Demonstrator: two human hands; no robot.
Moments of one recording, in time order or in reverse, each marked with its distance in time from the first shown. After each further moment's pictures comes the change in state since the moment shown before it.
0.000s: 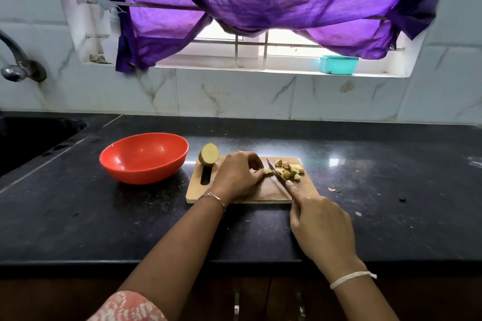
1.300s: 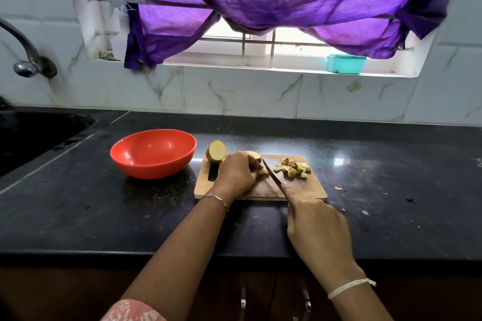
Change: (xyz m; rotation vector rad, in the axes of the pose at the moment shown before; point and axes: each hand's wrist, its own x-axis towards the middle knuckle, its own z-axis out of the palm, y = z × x) left_hand -0.006 -0.009 -0.003 0.004 0.009 -0.101; right_hand -0.013 -0.019 -0.001 -0.013 -0.034 -0.071
